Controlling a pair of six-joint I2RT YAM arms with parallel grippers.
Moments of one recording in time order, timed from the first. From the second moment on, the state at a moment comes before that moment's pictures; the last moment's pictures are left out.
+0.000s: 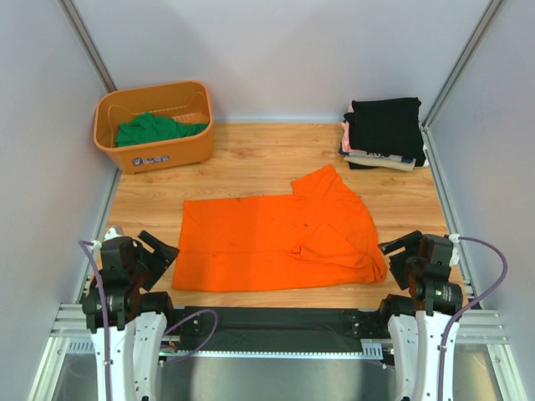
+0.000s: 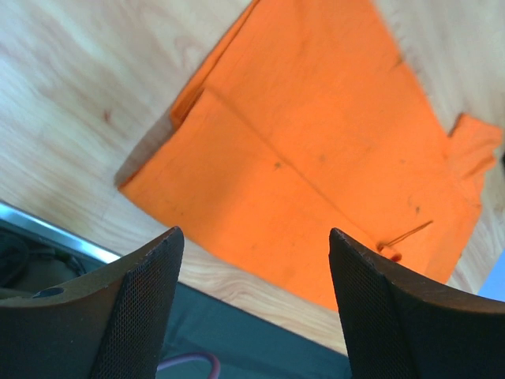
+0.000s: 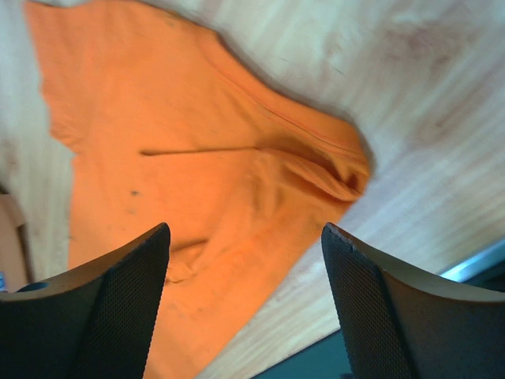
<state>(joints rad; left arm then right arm) 0.12 0.32 0.73 -1.21 0.08 -0.81 -0.21 0.36 0.57 -1.04 -0.06 0.94</state>
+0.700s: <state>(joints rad) 0.12 0.88 0.83 -0.83 0.09 -0.46 0.16 1.87 1.67 -0.69 0.05 0.45</state>
